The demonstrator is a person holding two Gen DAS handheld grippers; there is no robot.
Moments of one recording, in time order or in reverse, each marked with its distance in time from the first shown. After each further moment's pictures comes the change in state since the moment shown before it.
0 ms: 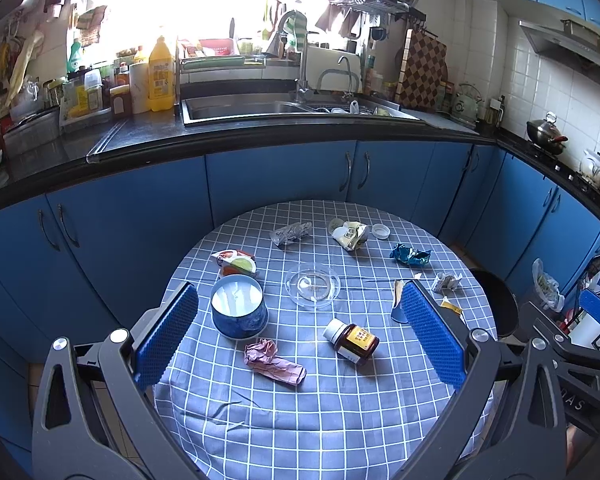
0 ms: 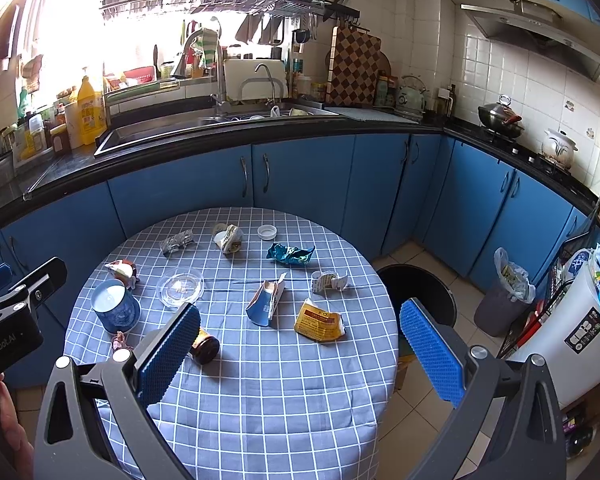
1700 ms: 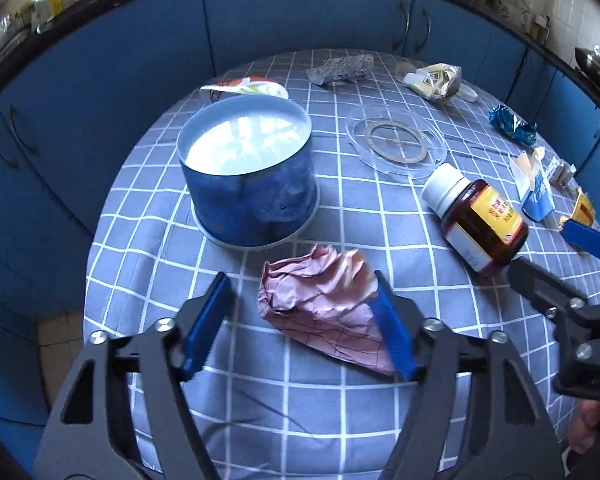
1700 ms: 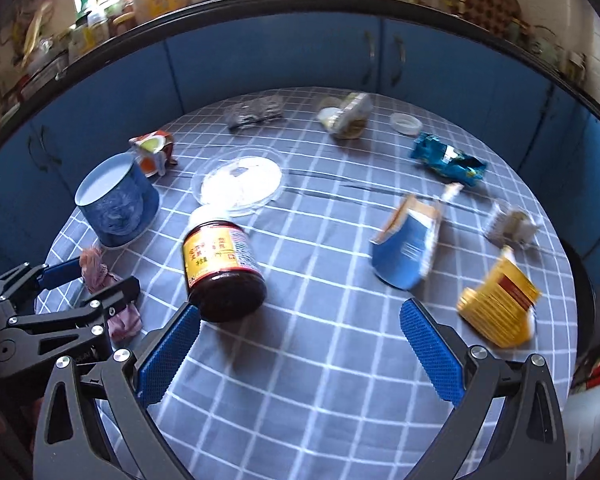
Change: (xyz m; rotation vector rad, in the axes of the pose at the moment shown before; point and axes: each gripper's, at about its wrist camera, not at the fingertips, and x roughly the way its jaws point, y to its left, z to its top) left arm 0.183 0.046 -0.106 0.001 0.356 0.074; right arm 0.198 0.088 -0.066 -0.231 0.270 0.365
